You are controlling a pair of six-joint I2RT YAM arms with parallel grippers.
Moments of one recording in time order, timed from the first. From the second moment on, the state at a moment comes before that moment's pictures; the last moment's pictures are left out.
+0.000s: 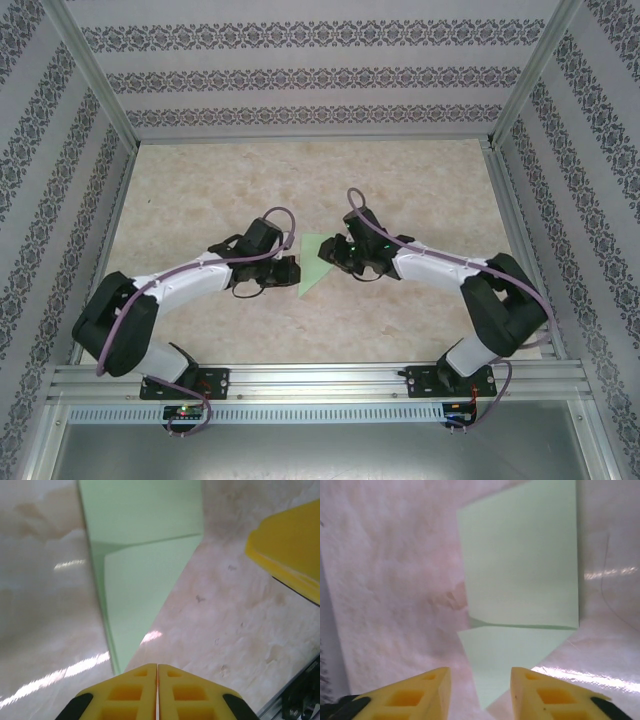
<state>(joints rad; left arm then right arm) -0.63 1.48 0.81 -0.32 0.38 -0.67 0.64 1.56 0.85 -0.14 -0.26 0.98</state>
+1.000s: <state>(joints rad) -0.65 1.78 1.00 -0.37 0.15 -0.69 0.57 1.75 0.85 -0.08 -0.40 0.95</state>
